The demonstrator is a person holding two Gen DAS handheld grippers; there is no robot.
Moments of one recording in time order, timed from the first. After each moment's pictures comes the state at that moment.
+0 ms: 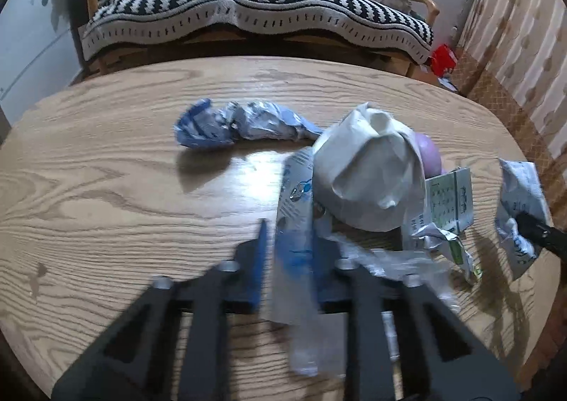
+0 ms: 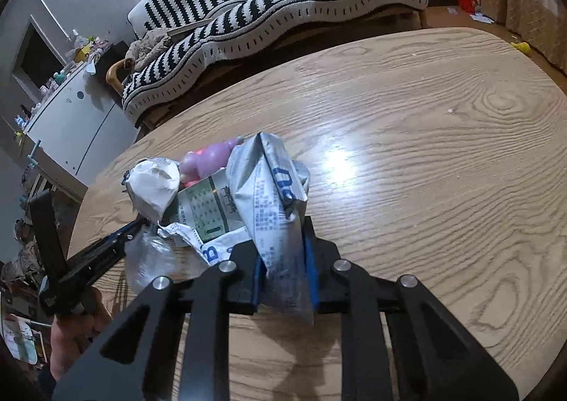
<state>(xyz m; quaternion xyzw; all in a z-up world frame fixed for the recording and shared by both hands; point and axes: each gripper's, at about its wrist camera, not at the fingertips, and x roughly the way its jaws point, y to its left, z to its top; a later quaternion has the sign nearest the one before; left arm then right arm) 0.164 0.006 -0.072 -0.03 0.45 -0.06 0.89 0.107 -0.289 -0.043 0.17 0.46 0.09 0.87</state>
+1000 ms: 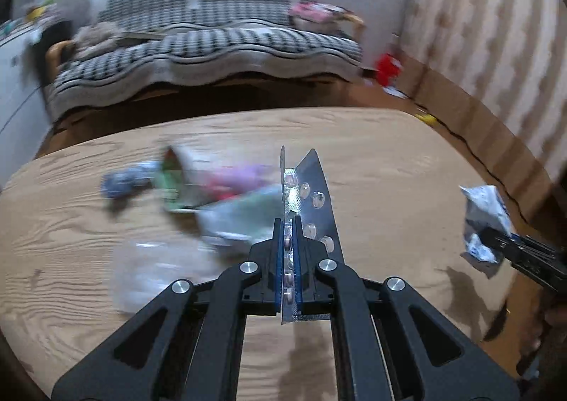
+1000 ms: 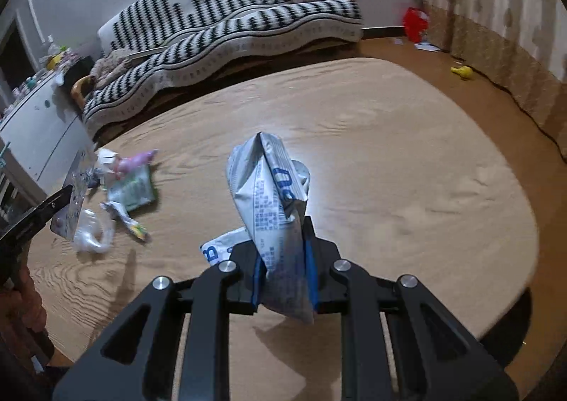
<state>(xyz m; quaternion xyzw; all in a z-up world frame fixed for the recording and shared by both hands) 0.079 -0.136 0.006 0.01 0.38 -0.17 0.91 0.001 -0.413 -0.010 0.12 0.42 -0.02 0.90</state>
